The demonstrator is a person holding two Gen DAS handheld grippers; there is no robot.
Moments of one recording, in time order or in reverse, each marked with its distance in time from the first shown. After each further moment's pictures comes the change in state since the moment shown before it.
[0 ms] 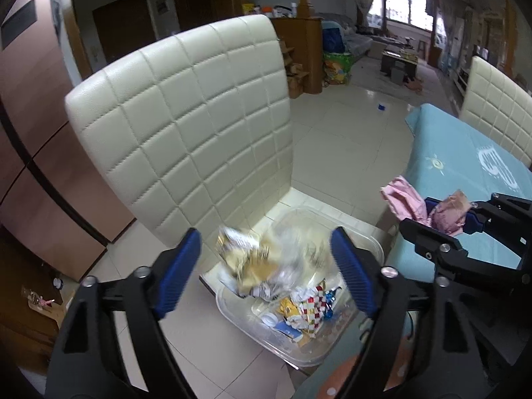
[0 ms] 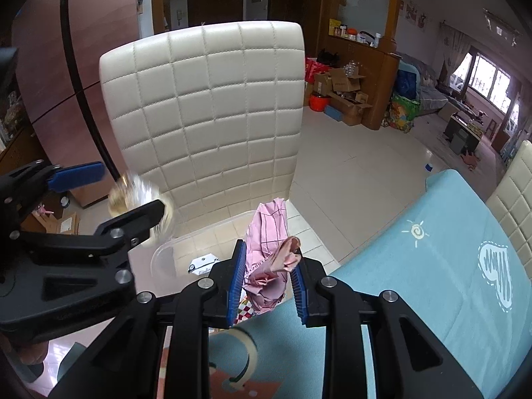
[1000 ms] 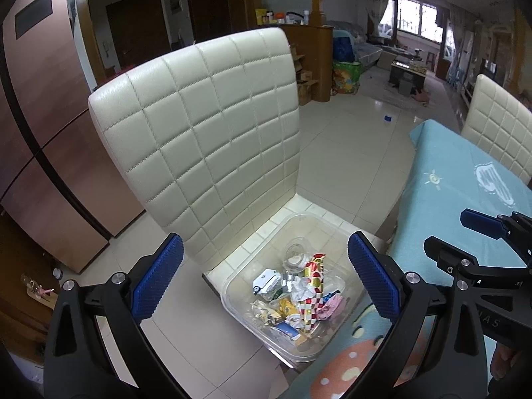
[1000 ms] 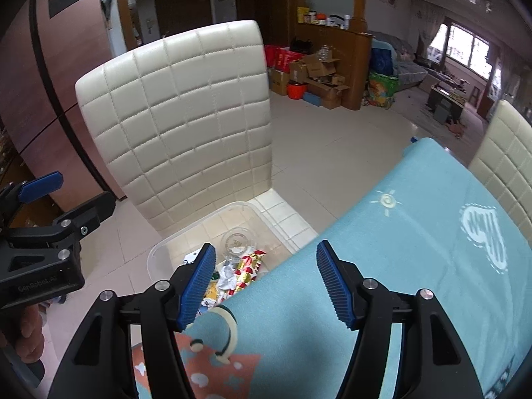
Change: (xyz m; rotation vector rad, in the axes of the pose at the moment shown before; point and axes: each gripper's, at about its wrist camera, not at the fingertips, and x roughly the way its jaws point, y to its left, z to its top) left arm -0.030 0.007 0.006 -0.045 -0.019 -0.004; right arm -0.030 -0.032 -0.011 0.144 0.030 -0.041
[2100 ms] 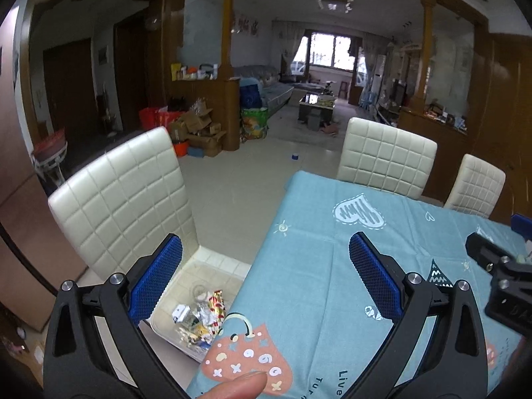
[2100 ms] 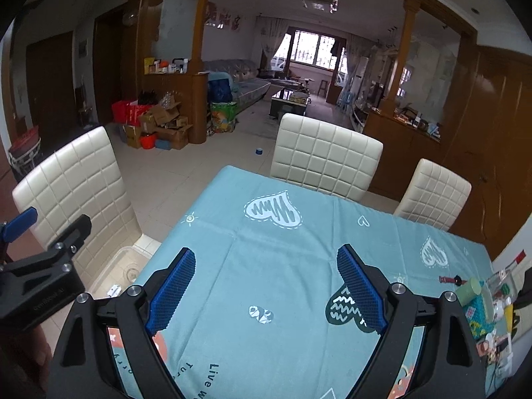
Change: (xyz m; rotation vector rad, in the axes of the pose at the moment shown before) left arm -0.189 -0.107 0.038 0.148 -0.211 -0.343; right arm -0.294 -0.049 -0.034 0.351 -0.148 -0.578
